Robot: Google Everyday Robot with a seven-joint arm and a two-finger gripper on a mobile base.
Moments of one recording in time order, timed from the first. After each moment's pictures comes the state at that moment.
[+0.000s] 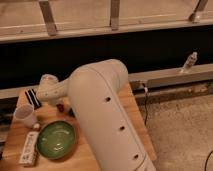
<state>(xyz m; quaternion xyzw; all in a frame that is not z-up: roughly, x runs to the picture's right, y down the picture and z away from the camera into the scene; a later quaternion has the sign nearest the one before) -0.291 0.083 0.891 -0.18 0.05 0.57 0.80</state>
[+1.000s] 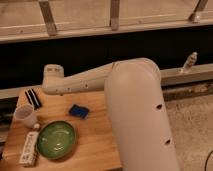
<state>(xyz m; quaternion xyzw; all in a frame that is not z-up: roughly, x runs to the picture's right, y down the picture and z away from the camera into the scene) -0.290 -0.027 0.821 -0.11 -0.12 0.56 0.81</state>
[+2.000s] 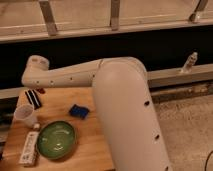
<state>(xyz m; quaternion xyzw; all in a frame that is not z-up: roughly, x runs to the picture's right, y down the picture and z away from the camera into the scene) -0.385 -0.021 0.765 -0.17 -0.18 0.44 0.87</state>
